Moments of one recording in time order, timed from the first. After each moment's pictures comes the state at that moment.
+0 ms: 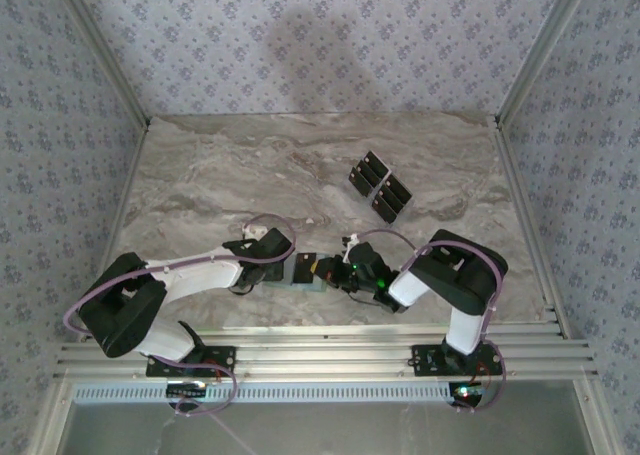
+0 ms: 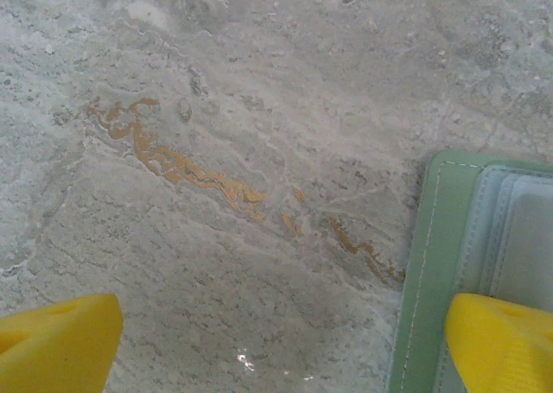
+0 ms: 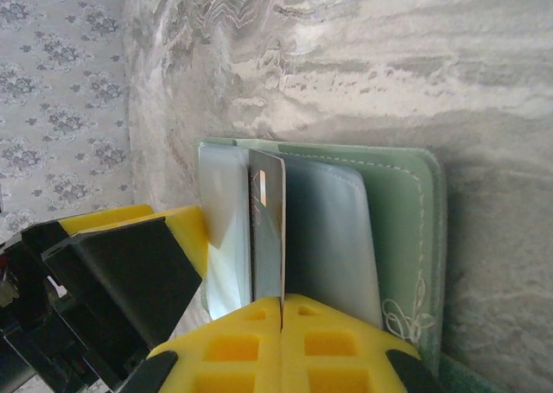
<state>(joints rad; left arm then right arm) -0.82 1.43 0.66 -0.53 -0.46 -0.75 0.88 1.80 0.40 0.94 -0.22 1.27</state>
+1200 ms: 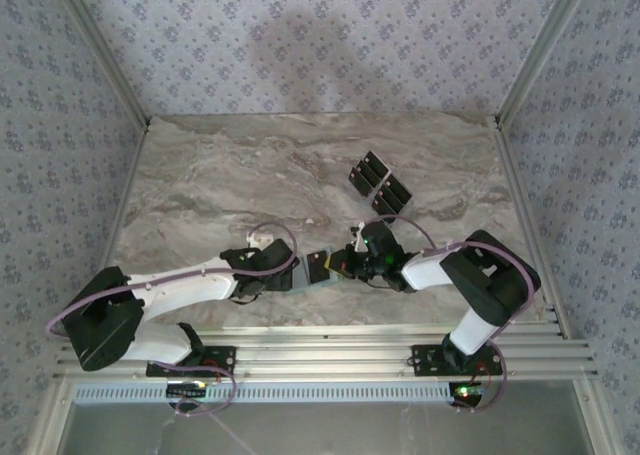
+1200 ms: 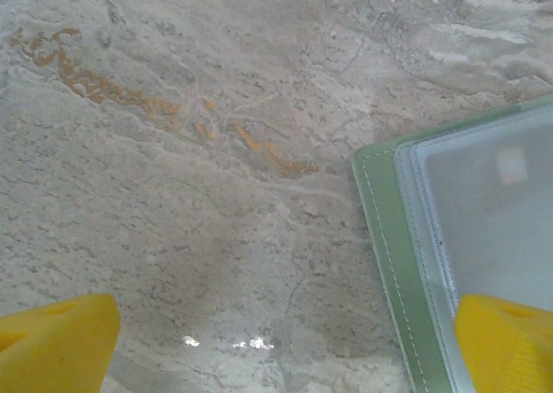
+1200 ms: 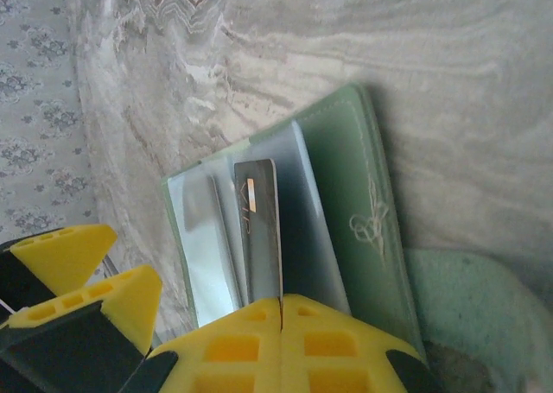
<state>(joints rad) -0.94 1.33 0.66 -0.61 -0.40 -0.86 0.70 1.63 0.47 0.50 -0.46 1.06</state>
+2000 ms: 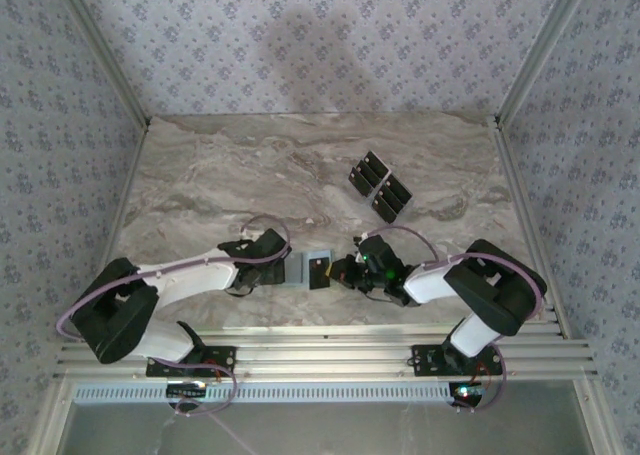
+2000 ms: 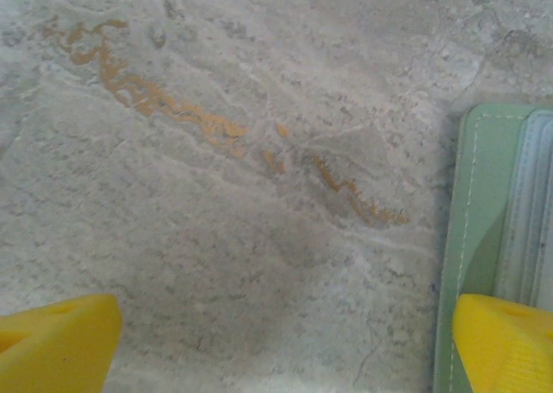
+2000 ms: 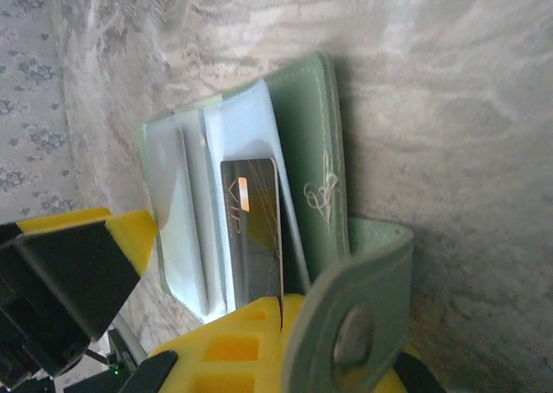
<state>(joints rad) -0.81 1.37 0.65 -0.58 -0.36 -0.81 0.78 1.58 0.38 0.57 -0.30 1.16</state>
